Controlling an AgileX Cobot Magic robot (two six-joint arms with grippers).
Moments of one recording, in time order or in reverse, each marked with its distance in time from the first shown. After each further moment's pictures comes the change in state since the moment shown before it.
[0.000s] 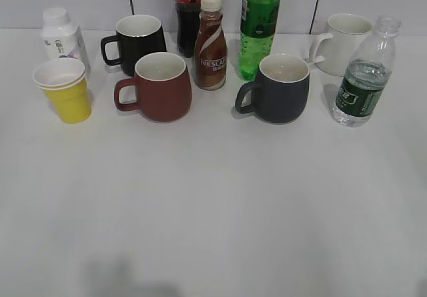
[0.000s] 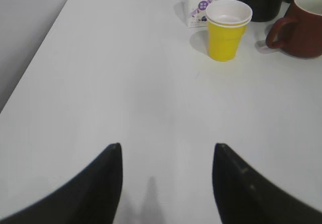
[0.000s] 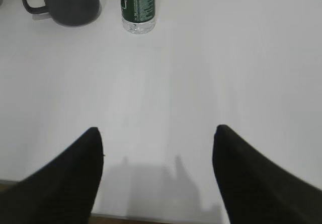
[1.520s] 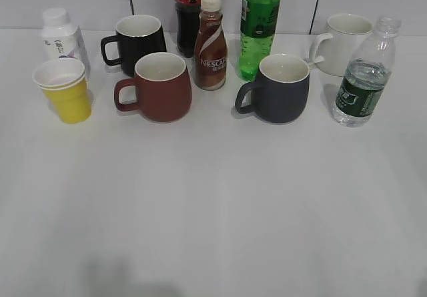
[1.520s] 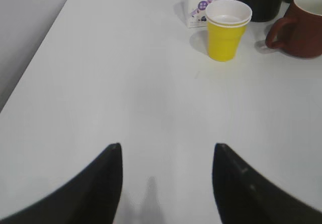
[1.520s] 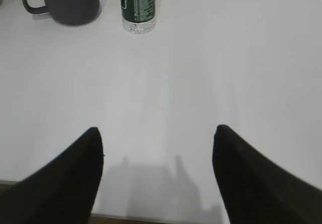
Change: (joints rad) left arm 0.000 0.000 0.000 -0.001 0.000 0.000; right arm 0.000 0.000 0.000 0.000 0.000 0.000
